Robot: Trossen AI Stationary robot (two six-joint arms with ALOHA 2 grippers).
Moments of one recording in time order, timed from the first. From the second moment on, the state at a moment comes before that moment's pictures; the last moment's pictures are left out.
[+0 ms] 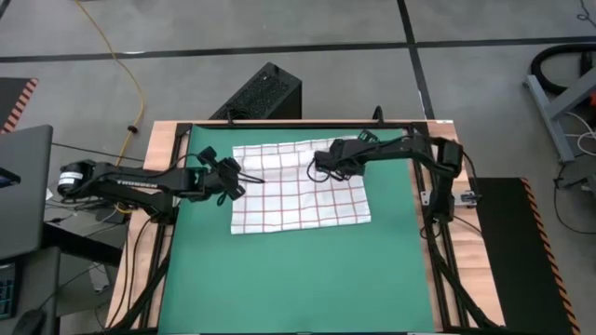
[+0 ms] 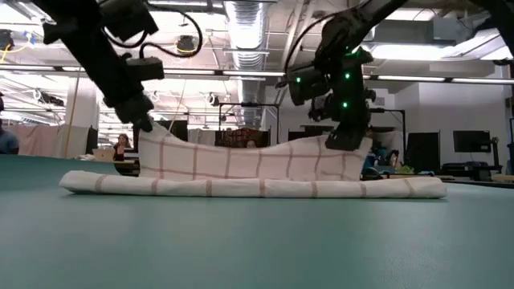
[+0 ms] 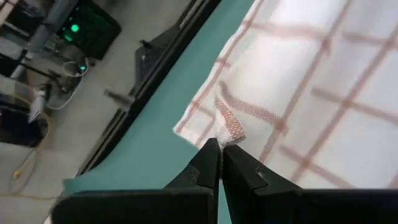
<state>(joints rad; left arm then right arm) 0.11 1.08 0.57 -0.40 -0.79 -0.14 -0.27 1.83 1.29 -1.13 0.86 0.44</state>
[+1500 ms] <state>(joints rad) -0.85 1.08 1.10 -0.65 -1.28 -0.41 0.62 1.51 1.59 -1.57 0.99 1.14</state>
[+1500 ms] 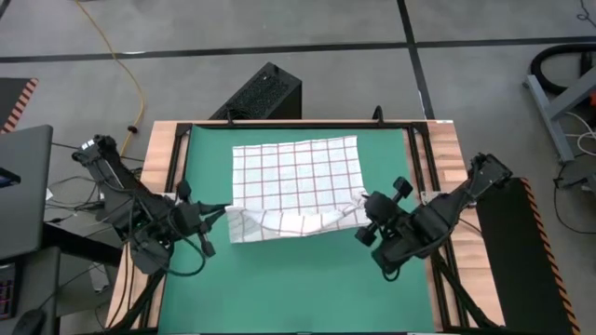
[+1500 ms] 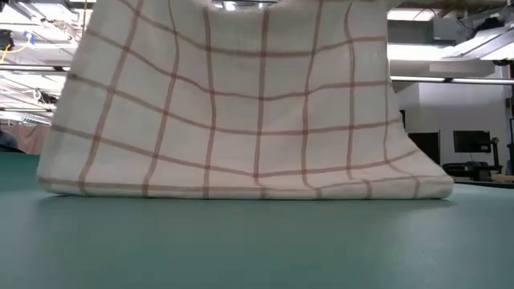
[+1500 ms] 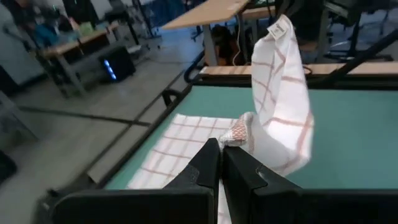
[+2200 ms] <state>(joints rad) -0.61 1.08 1.04 -0.88 -1.23 -0.47 0.29 1.51 1.43 -1.57 0.78 1.14</state>
